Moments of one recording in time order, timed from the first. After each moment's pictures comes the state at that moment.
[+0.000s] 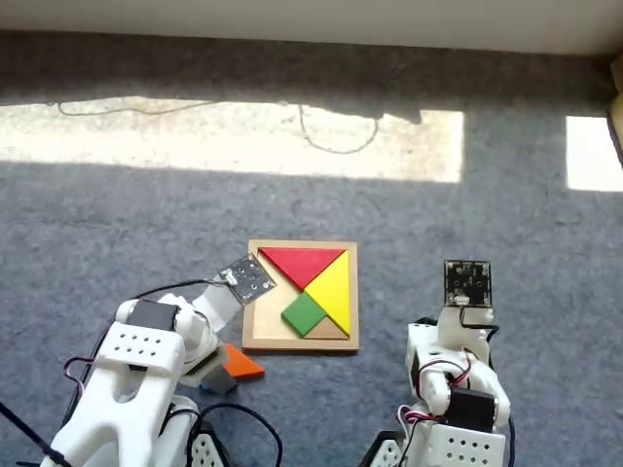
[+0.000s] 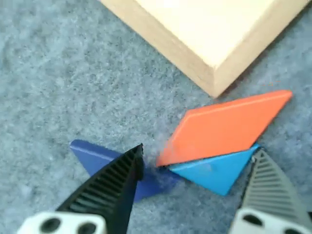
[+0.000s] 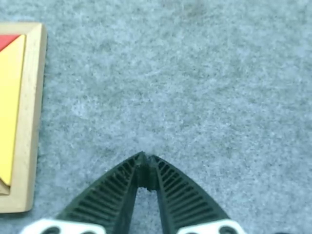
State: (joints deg) left arm 1.6 -47.0 75.5 62.6 -37.7; right arm 3.7 -104.3 96.0 67.0 10.1
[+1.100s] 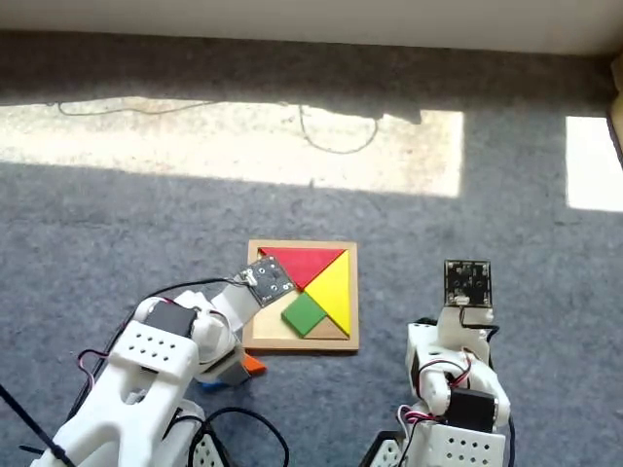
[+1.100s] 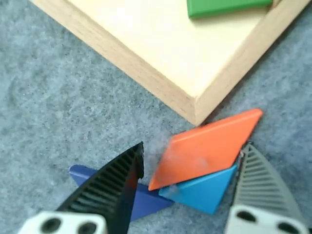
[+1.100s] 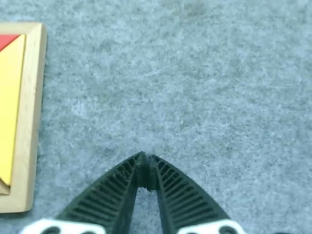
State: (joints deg) left arm 10.2 -47.0 74.7 60.5 -31.5; right arm 3.7 -104.3 96.0 67.0 10.1
